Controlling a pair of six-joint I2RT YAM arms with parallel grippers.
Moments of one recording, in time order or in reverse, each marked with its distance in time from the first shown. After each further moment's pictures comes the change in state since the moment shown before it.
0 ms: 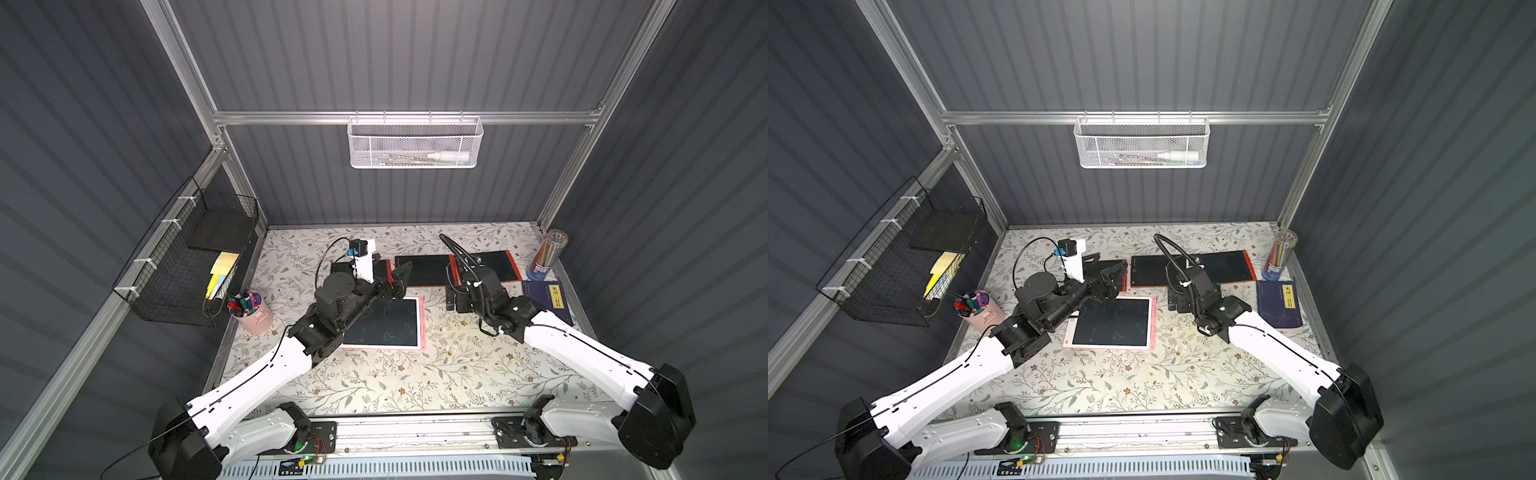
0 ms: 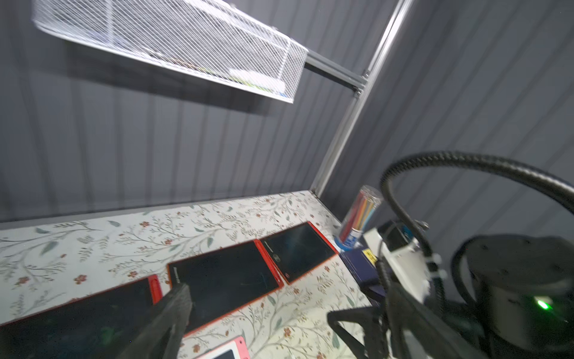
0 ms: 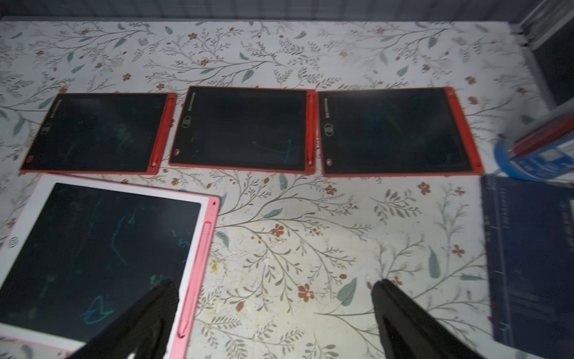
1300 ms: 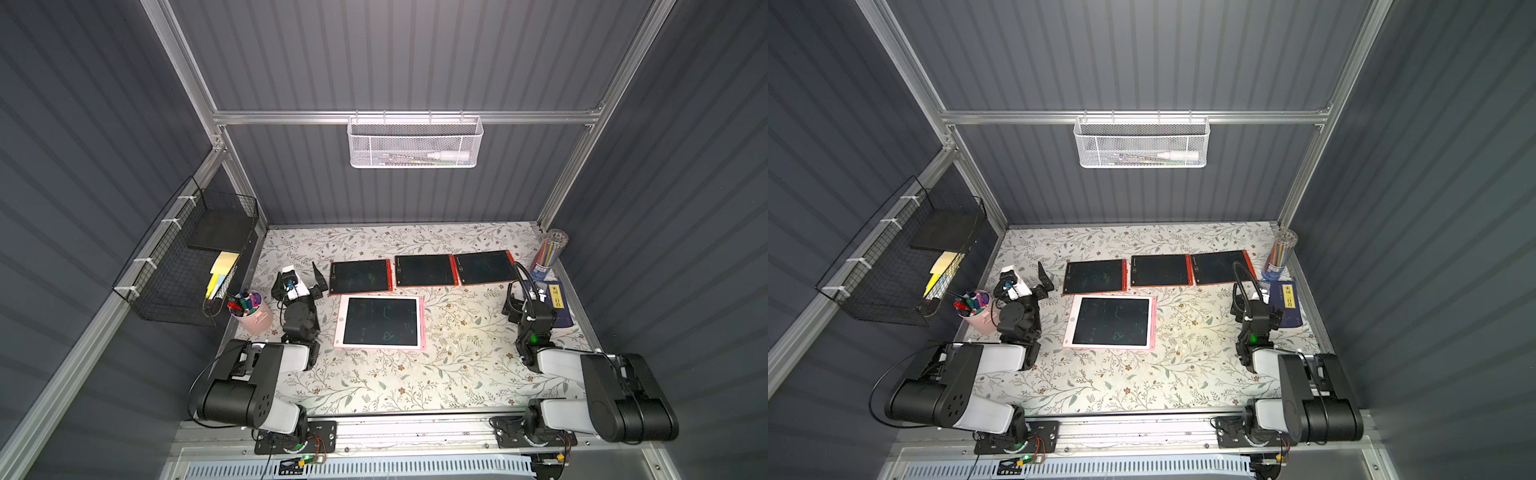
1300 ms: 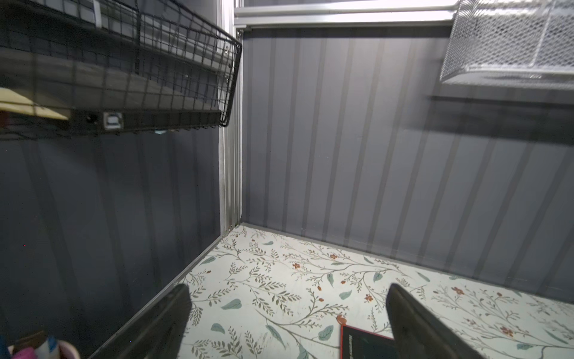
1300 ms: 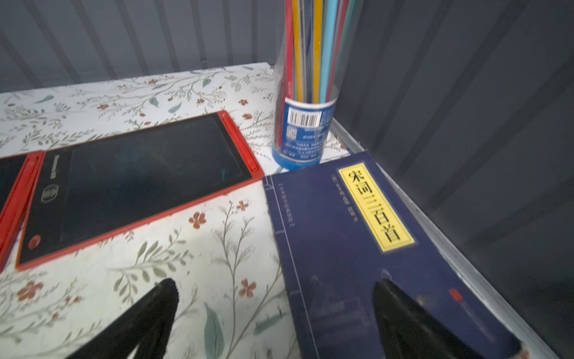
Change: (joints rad) left arm 0.597 0.390 -0.546 1.173 -0.267 0.342; right arm -0.624 0.168 -0.636 1.183 -0.022 -0.304
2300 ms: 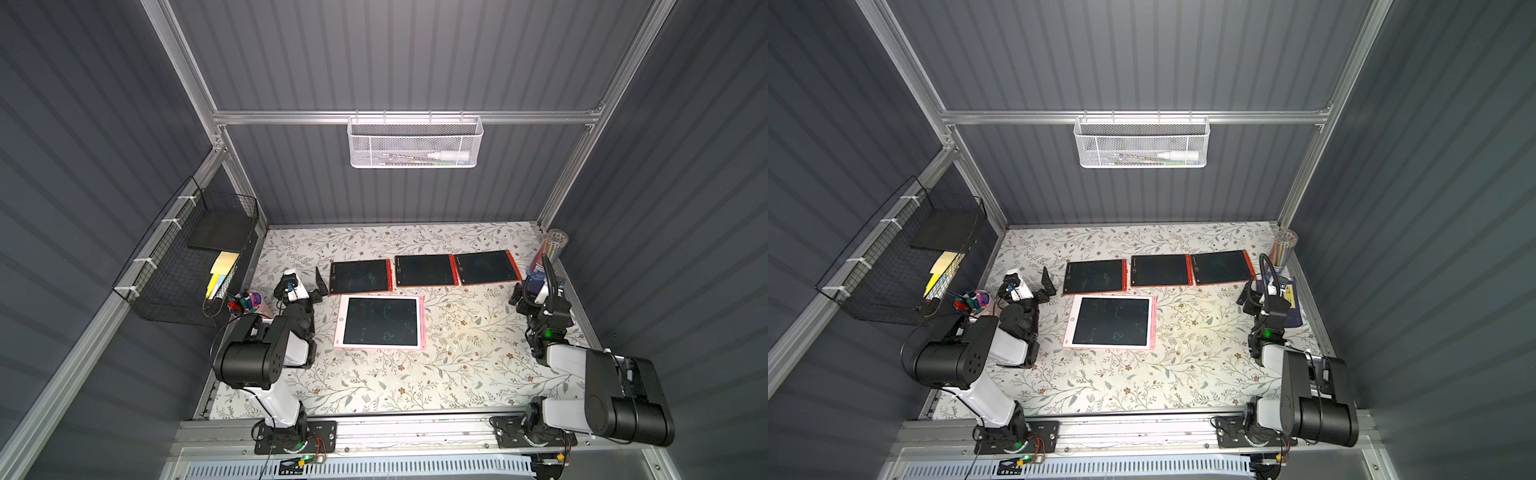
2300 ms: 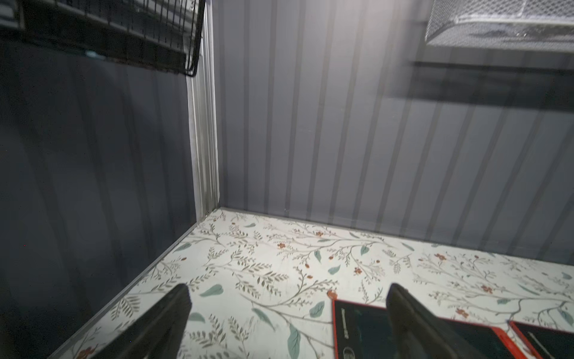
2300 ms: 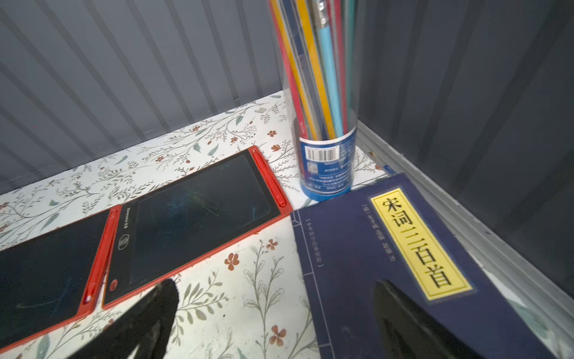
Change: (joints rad) left arm 0.064 0.228 0.023 0.138 0.187 -0.049; right arm -0.166 -0.019 0.025 0.021 -0.349 0.152
